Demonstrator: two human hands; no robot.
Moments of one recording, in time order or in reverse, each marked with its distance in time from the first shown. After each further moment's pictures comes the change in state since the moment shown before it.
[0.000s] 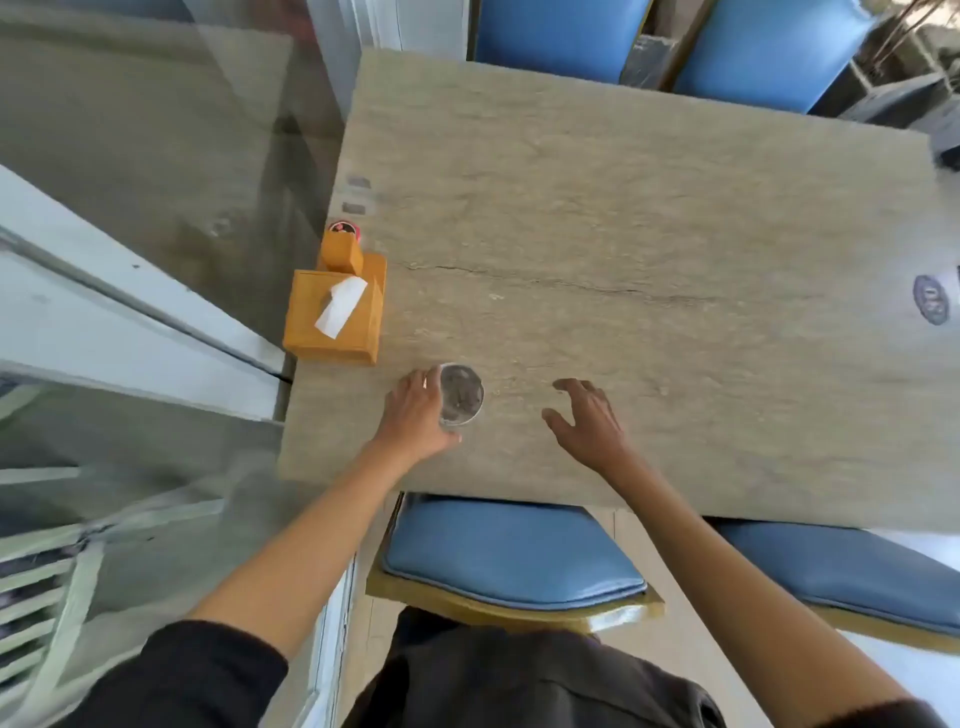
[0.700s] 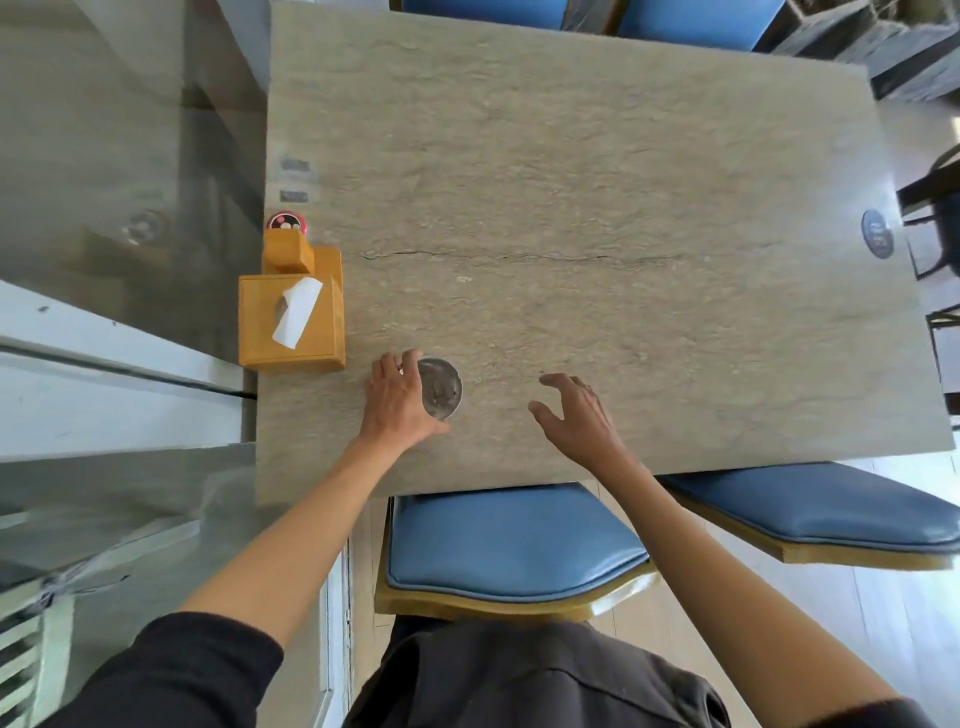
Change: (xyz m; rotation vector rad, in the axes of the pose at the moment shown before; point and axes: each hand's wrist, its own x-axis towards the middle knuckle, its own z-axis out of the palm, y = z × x) left_hand 0.030 -0.012 0.005 -0.040 0.070 0.032; right_hand -0.009 -0.007 0.013 0.118 0.050 0.166
